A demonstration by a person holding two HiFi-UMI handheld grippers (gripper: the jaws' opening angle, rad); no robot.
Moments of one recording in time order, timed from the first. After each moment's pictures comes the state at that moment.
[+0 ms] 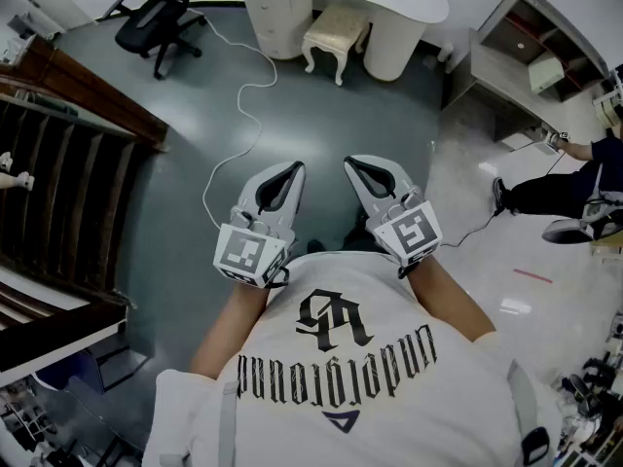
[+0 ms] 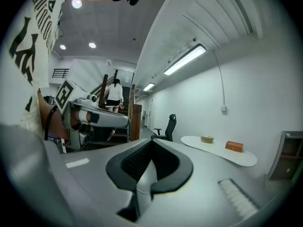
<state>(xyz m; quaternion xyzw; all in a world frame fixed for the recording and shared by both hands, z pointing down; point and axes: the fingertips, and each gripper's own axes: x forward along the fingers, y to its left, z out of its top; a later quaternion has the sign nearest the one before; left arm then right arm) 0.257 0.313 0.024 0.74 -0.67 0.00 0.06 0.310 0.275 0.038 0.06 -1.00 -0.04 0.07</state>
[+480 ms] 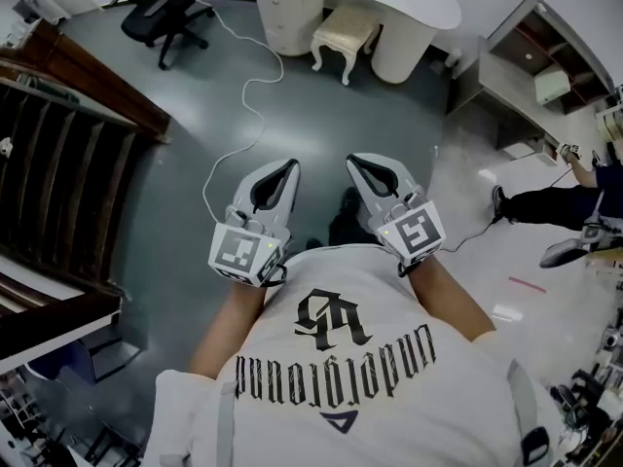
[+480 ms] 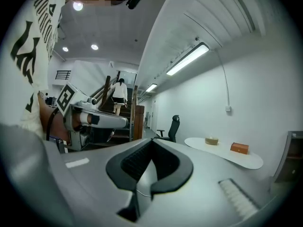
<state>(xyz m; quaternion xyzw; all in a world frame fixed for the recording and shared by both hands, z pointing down) 0.219 0.319 0.027 0.72 -0.69 -0.01 0.06 0.287 0.268 0.051 0.04 -0.99 -0.04 0.09</state>
